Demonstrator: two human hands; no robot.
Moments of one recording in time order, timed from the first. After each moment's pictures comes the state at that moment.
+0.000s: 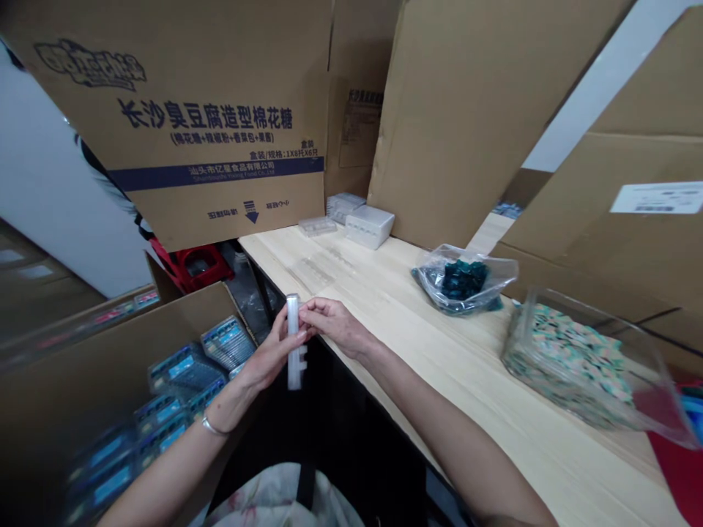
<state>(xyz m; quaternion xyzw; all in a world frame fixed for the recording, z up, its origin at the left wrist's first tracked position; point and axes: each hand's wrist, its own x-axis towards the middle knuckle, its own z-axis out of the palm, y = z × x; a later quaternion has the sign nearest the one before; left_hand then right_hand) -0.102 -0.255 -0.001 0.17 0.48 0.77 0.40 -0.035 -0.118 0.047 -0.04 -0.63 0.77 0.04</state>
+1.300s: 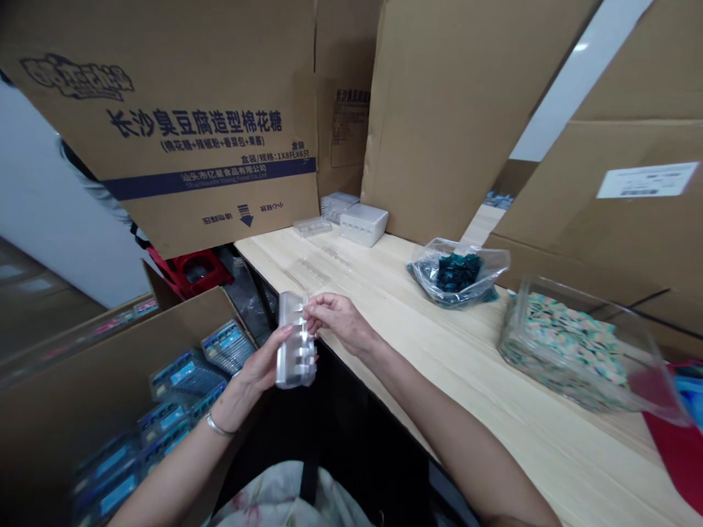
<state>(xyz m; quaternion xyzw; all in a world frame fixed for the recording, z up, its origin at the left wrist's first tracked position) -0.096 -0.255 0.003 0.13 0.42 0.75 0.49 -0.025 -0.111 0.048 -0.06 -0.62 0.78 0.09</state>
